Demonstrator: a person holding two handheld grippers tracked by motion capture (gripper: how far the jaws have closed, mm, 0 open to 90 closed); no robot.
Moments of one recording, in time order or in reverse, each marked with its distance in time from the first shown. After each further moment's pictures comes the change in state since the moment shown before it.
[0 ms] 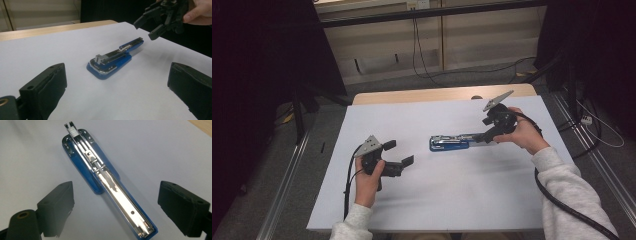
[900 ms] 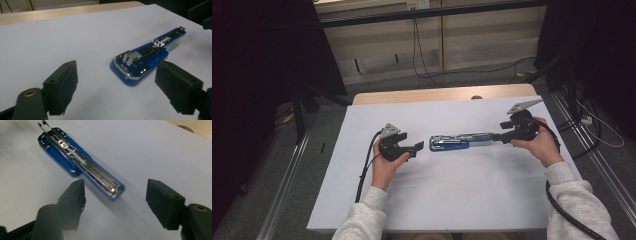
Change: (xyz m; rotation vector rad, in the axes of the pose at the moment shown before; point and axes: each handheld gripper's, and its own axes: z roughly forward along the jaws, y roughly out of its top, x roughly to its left) left arm 0.022 0.005 0.067 0.141 0.138 -0.045; right arm -0.016 -0.053 -0.027 -0.113 -0.118 0.136
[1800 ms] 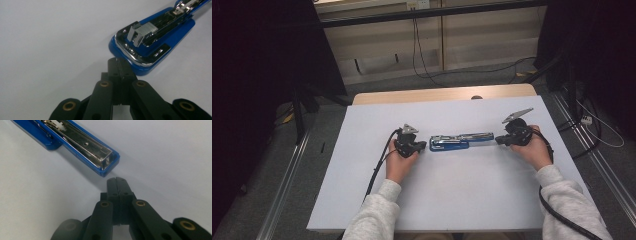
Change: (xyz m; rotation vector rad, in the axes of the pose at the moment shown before) left arm -0.011 -0.004 0.046 0.246 0.057 0.078; right arm 0.000 -0.023 0.030 0.143 -0.069 0.026
